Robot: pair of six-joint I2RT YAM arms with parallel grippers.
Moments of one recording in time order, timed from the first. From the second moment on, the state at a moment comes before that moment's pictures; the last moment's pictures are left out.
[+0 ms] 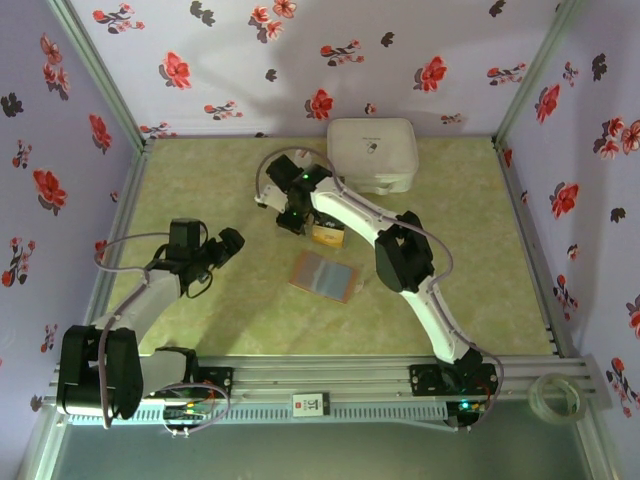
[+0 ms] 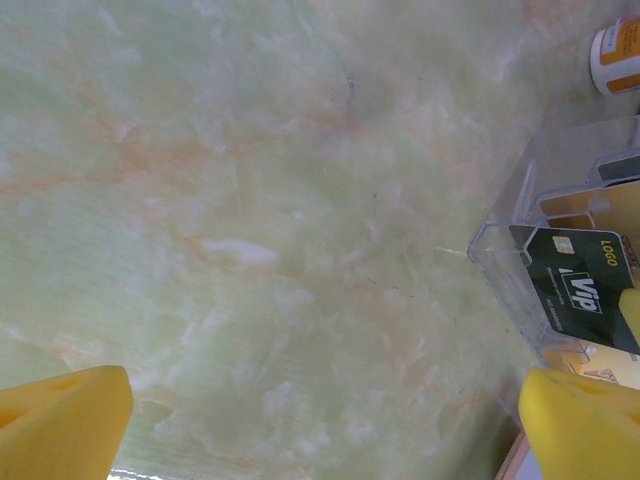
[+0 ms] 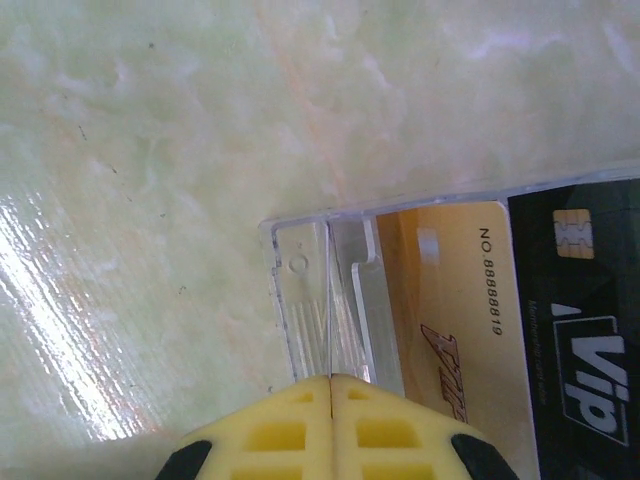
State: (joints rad) left arm -0.14 1.18 0.57 -0.24 0.18 -0.80; right arm 0.80 2.37 2.20 -1.01 -0.05 -0.41
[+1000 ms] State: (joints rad) left arm -0.51 1.41 0.83 -0.31 0.19 -0.66; right arm 0.64 1.47 1.07 -0.54 -0.15 0.13
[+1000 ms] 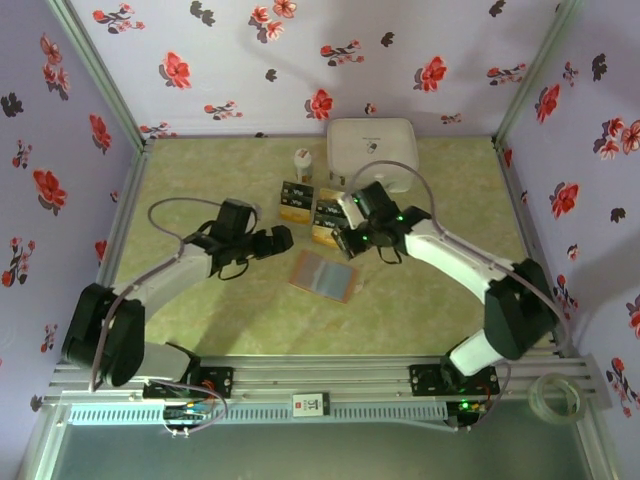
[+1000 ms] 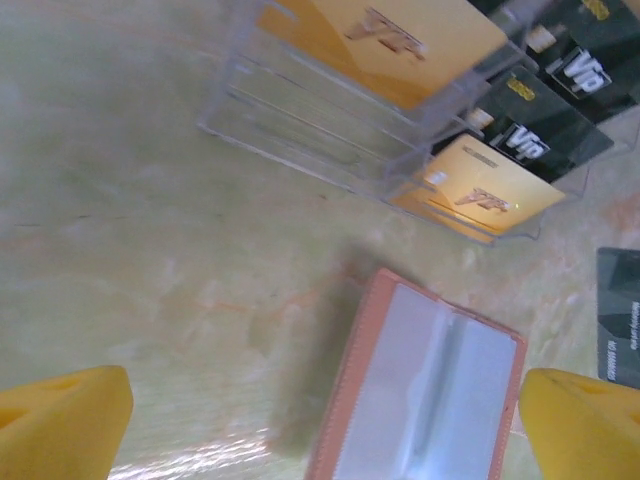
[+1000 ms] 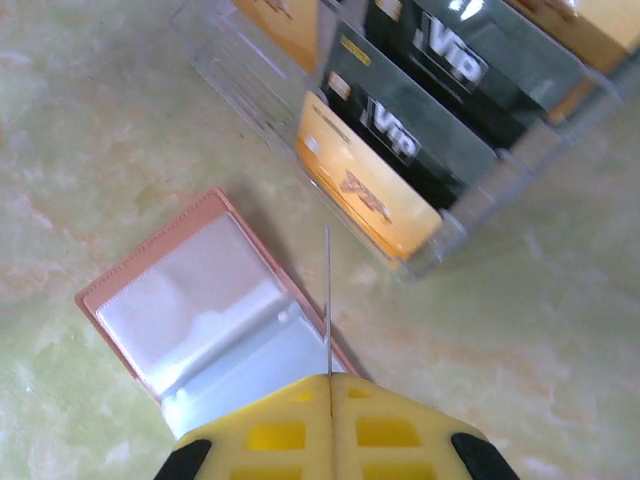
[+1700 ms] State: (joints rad) left arm -0.78 1.68 0.97 -0.30 0.11 -0.66; right arm 0.55 1.16 0.76 -0.42 -0.16 0.39
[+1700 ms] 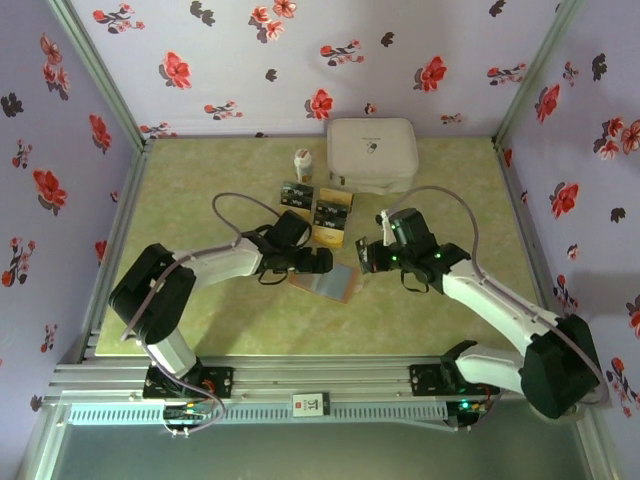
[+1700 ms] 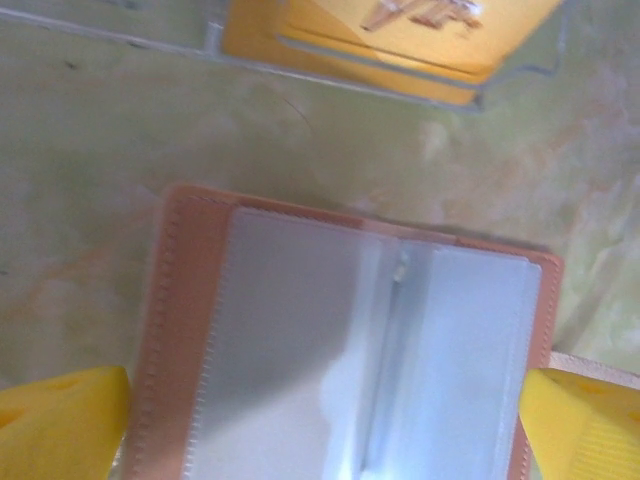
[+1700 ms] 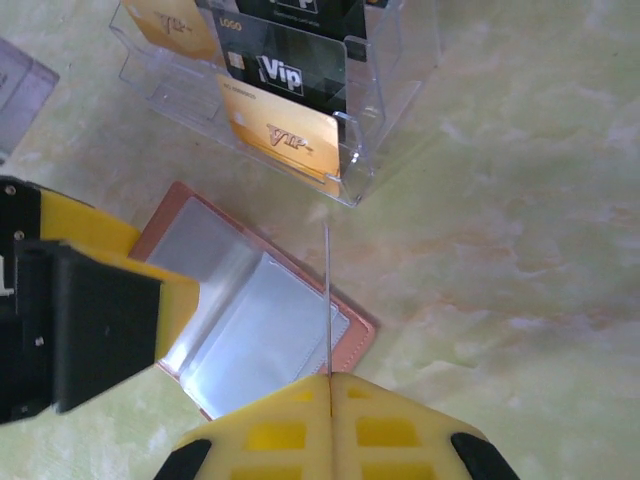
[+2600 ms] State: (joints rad) left arm -0.85 1.41 0.79 -0.30 -0.09 -0.83; right arm 0.54 1.13 0.74 -0.41 -0.24 0.45
